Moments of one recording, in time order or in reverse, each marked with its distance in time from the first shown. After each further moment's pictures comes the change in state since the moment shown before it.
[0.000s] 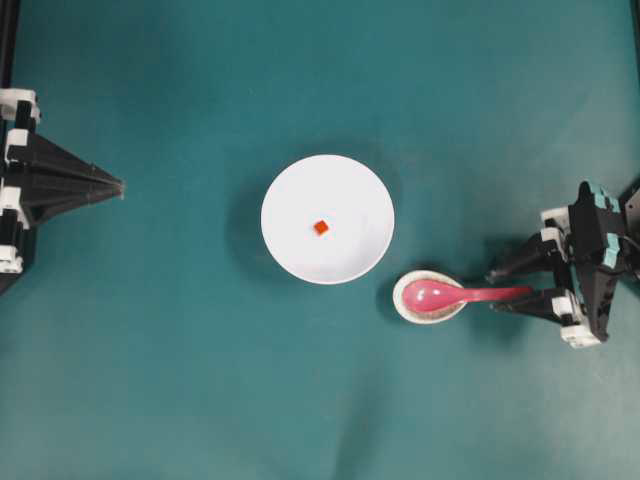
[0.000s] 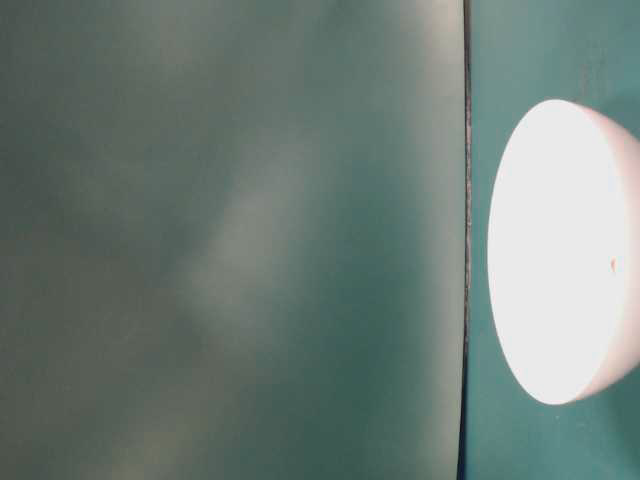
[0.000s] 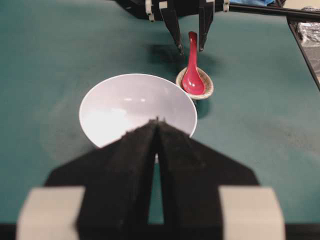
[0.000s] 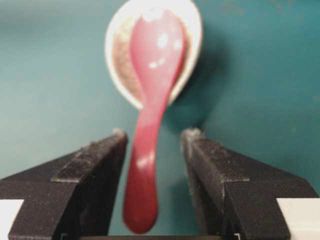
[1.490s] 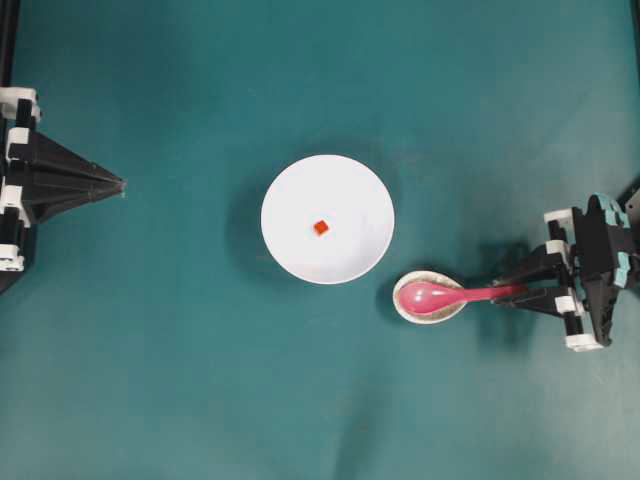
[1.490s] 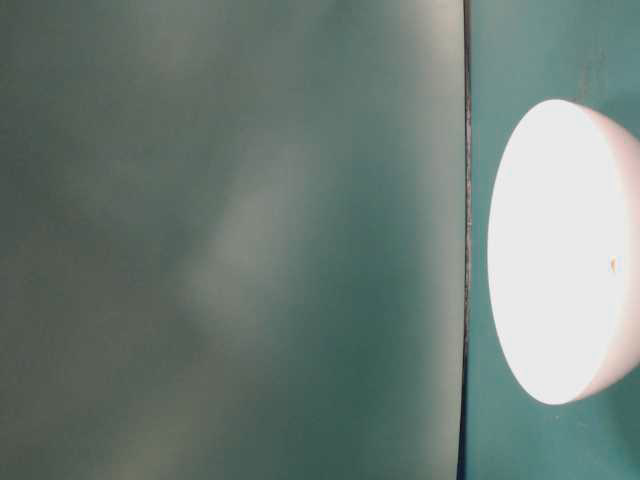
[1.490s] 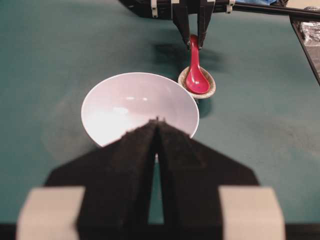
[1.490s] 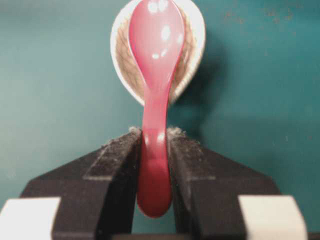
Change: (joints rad) left arm 0.002 0.005 0.000 0.000 0.002 -0.002; right arm 0.075 -0.021 -0.003 0.094 -0.011 -0.130
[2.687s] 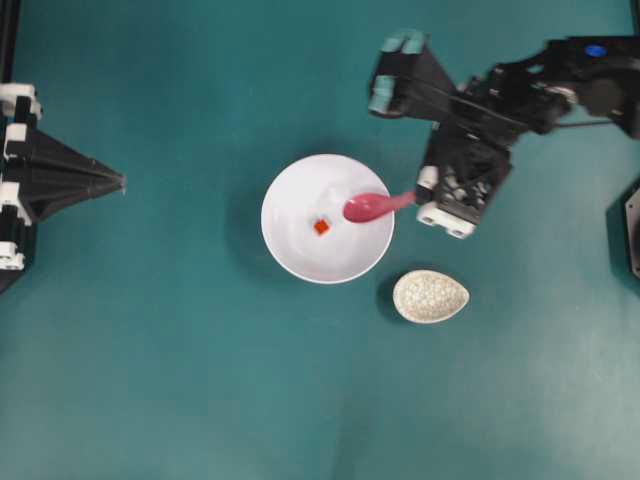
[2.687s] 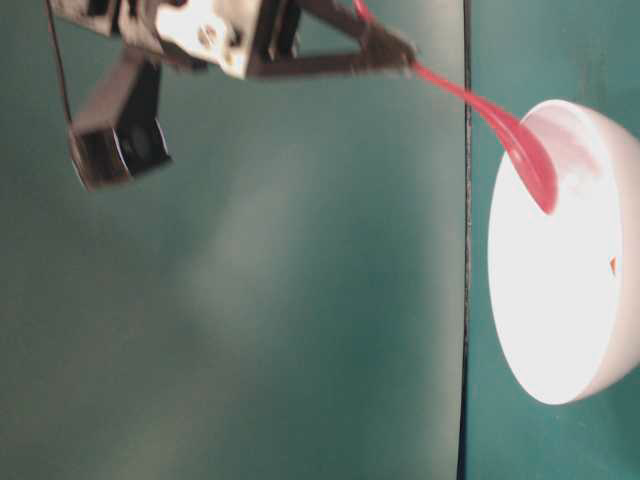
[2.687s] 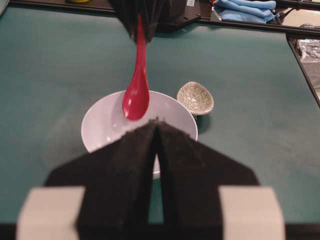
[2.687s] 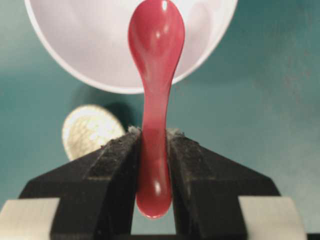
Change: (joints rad) left arm 0.003 0.005 0.000 0.000 -0.052 0.003; right arm -0.658 0.025 -0.980 -0.098 1.744 -0.106
